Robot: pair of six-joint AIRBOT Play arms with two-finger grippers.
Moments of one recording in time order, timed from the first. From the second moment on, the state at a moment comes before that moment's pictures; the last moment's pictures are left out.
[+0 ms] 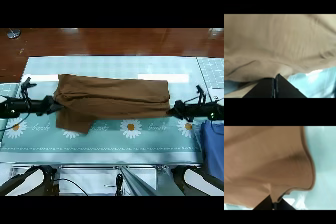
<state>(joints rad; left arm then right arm) 0.29 -1.14 0.73 0.70 -1.12 -1.16 -0.36 -1.20 0.72 -0.85 1.10 1.33</state>
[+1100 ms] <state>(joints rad) 0.14 -1.84 1.52 0.70 -1.00 -1.36 -0.28 -1.68 1.30 -0.73 0.99 1.38</state>
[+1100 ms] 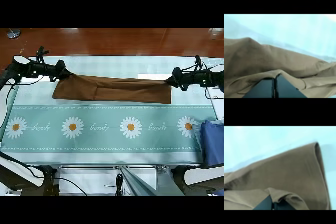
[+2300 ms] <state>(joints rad) 0.05 -1.40 1.31 1.08 -1.09 -1.45 -0.38 -1.79 1.27 -0.71 1.16 1.33</state>
